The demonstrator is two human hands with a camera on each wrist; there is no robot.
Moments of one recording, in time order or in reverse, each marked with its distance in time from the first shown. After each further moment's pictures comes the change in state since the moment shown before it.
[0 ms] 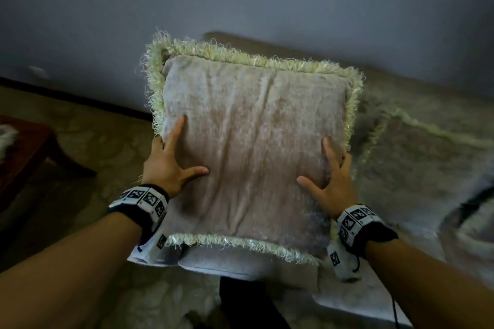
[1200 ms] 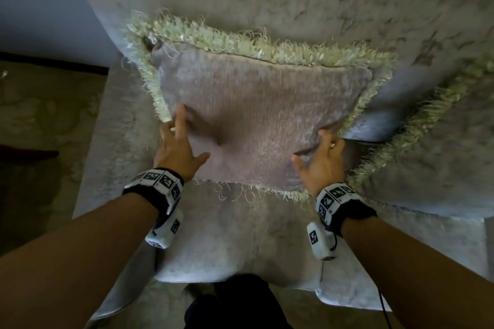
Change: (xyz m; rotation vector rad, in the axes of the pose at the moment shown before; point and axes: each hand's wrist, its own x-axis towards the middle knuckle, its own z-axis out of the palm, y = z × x) left_hand 0.223 -0.010 0.253 0.256 -0.275 -0.158; right_hand 0.210 0.184 0.131 -0.275 -0.114 0.334
